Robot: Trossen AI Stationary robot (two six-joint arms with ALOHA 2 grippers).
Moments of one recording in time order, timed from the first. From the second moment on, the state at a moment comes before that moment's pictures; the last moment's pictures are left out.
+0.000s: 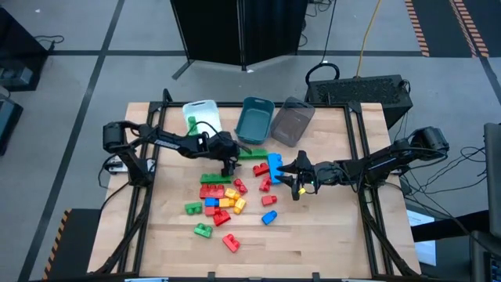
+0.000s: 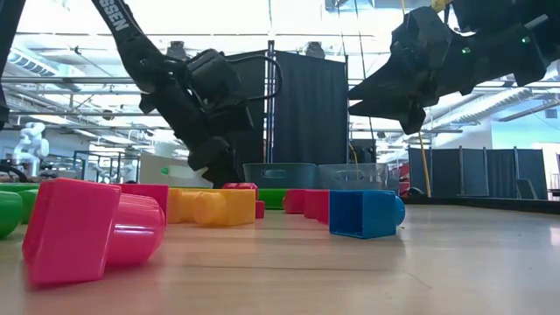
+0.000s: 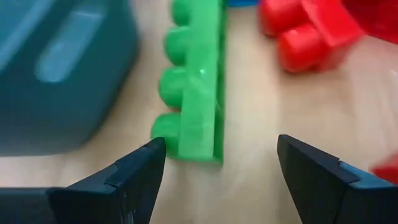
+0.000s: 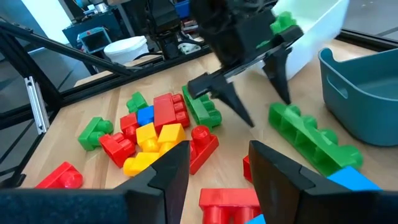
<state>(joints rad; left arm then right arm) 0.25 1.70 0.74 0.13 0.05 0.20 0.19 1.31 0.40 0.64 0.34 0.43</state>
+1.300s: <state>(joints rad) 0.19 1.74 0.75 0.25 -0.11 0.16 0.19 1.31 0.40 0.65 0.34 0.44</state>
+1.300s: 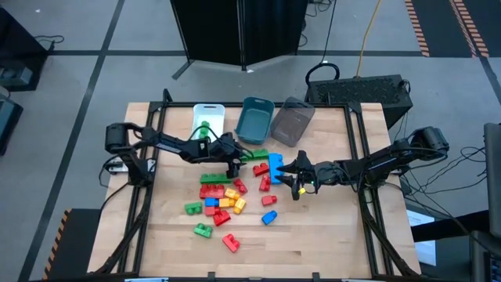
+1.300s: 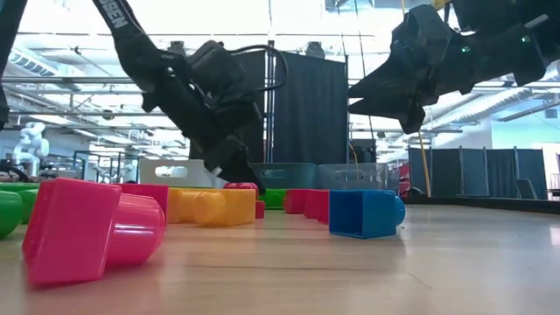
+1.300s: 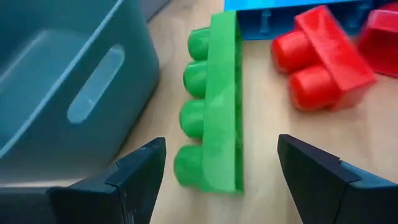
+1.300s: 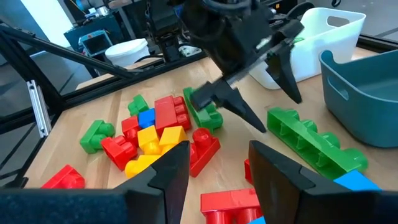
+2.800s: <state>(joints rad) -0.21 1.83 0.82 0.57 -0.86 0.85 0.19 1.31 0.40 0.47 0.44 0.48</state>
